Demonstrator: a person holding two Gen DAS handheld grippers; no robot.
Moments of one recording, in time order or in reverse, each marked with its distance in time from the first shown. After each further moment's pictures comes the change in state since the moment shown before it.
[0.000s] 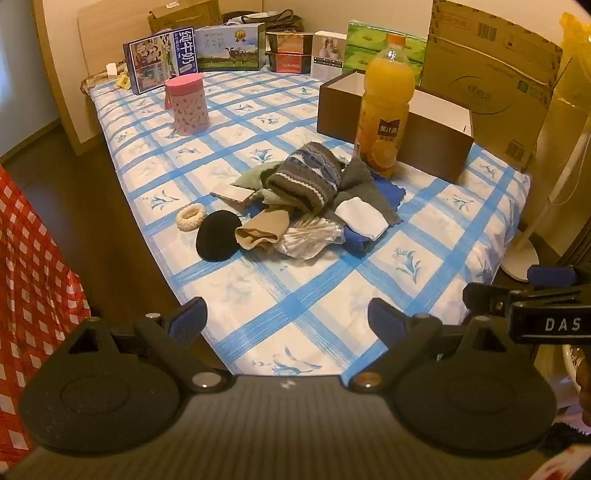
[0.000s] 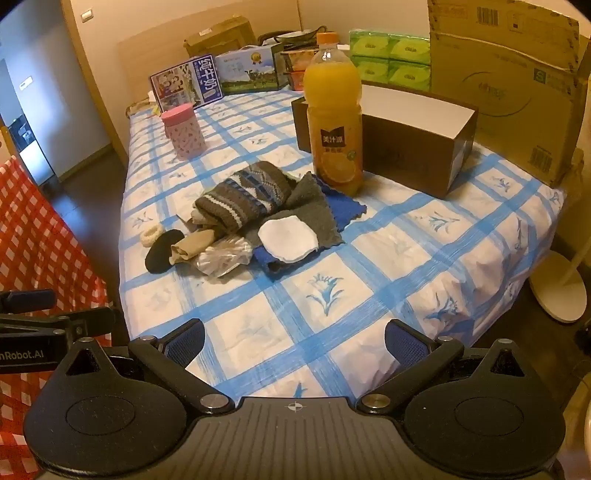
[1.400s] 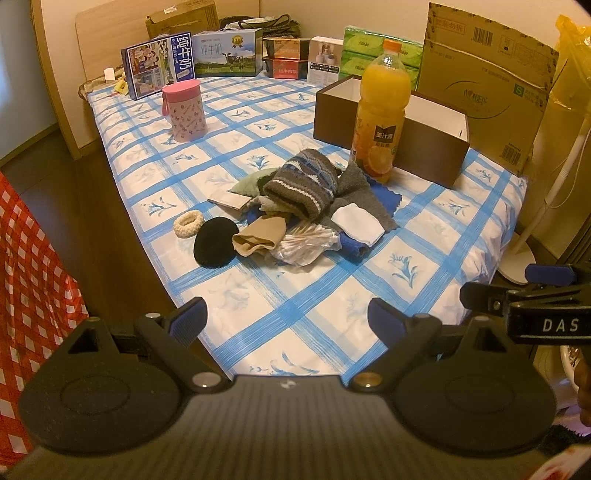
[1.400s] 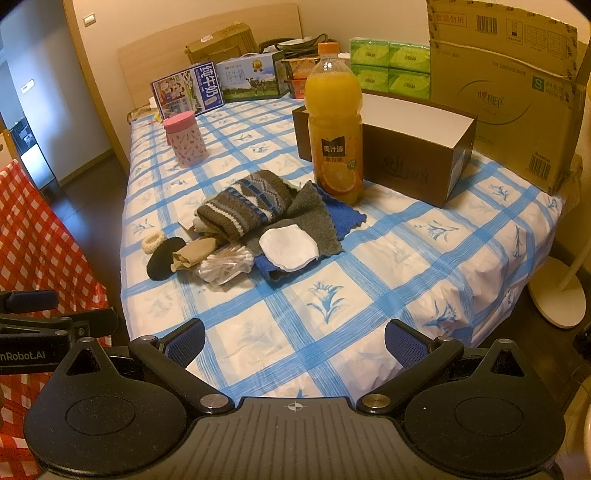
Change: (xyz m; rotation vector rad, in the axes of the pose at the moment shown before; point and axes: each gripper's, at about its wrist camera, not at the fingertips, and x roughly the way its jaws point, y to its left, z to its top) left arm 0.000 0.000 0.000 -0.001 -0.011 -0.007; right arm -0.004 0.001 0.003 -0.006 -0.021 -0.004
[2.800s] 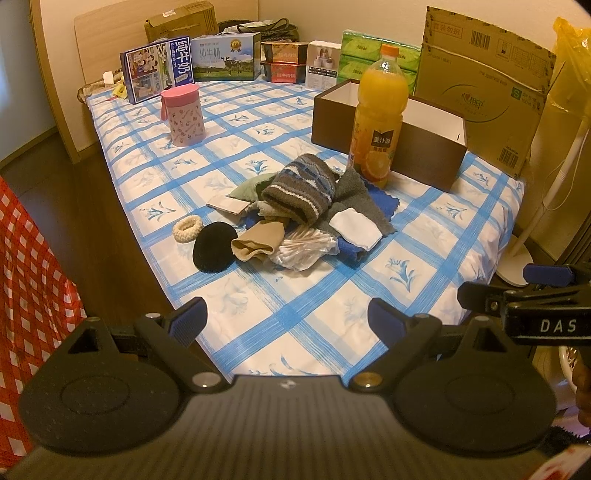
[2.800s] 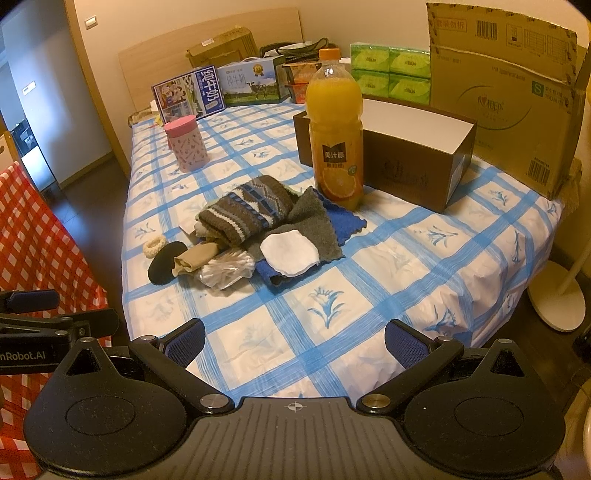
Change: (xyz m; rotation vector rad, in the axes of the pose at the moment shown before) left arm -0.006 -0.003 0.007 -0.002 -0.008 -0.003; right arm -0.004 0.003 -0.007 -0.002 -0.009 0.001
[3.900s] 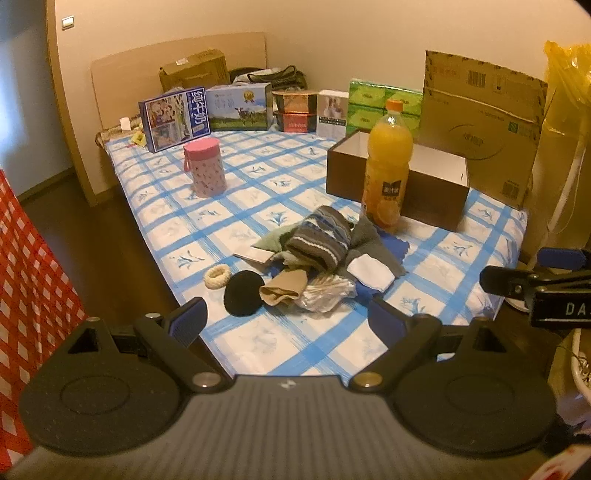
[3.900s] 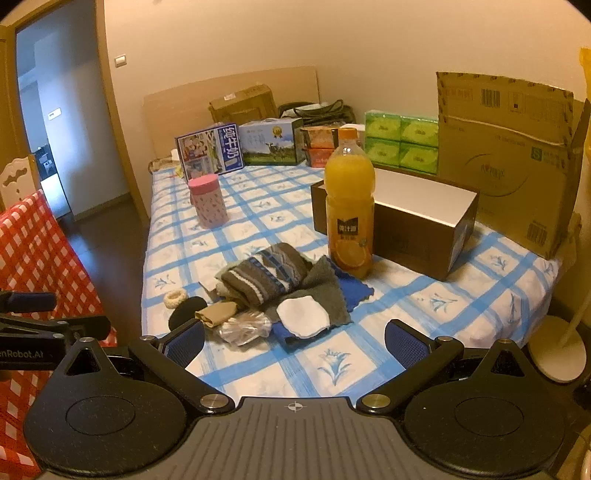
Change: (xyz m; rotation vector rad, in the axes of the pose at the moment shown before) left arm -0.047 0.011 0.009 0.022 -0.178 0.043; right arm -0.038 0.014 0.013 -0.058 -0.210 0.031
